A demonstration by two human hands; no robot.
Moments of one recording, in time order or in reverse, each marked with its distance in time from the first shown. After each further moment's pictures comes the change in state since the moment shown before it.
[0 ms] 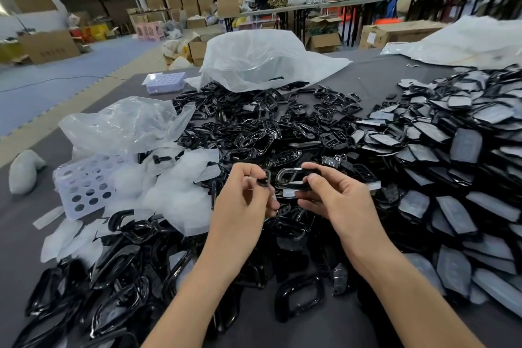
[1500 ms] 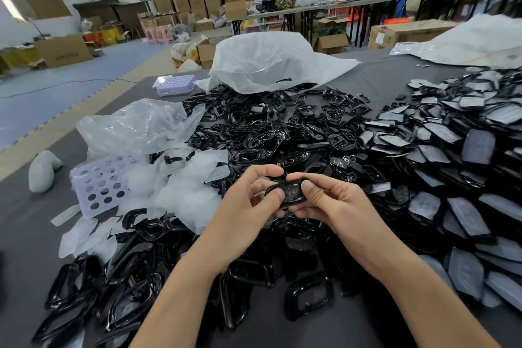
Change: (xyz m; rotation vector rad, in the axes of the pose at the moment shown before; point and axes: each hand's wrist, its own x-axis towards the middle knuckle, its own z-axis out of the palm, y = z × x) left_hand 0.003 0.004 -0.023 -0.018 -0.285 -0.043; right_hand -0.009 -0.011 0.006 -0.037 -0.322 0.029
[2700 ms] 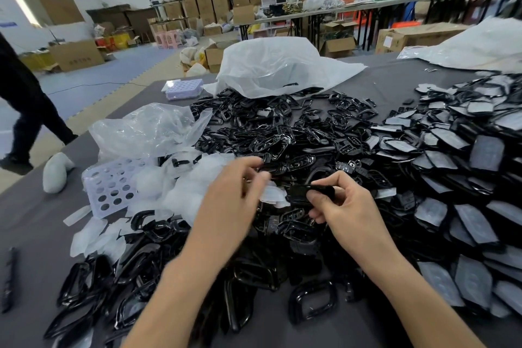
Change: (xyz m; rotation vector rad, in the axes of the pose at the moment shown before) left_hand 0.005 0.007 -0.016 0.621 0.344 0.188; right_hand 0.006 0.016 -0.006 -0.309 0.249 -0.079
